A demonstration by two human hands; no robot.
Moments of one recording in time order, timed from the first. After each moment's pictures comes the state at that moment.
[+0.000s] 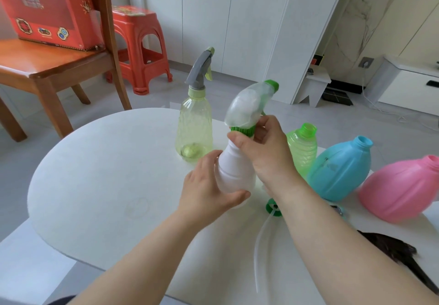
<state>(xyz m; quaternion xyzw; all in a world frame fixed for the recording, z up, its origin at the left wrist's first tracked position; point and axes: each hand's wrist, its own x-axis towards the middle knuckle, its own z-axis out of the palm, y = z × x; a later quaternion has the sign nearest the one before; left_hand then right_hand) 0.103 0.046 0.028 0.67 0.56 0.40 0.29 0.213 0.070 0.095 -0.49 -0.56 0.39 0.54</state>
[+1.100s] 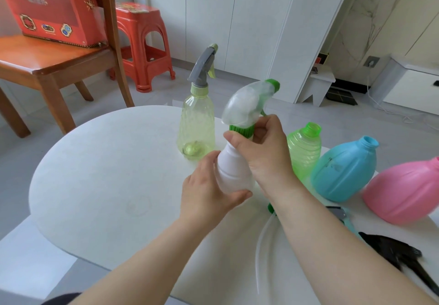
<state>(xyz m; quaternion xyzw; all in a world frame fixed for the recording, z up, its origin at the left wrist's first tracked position) 0.107 0.042 0.024 0.63 0.59 0.42 0.27 0.204 0.070 0.092 -0.50 -0.56 0.36 0.55</state>
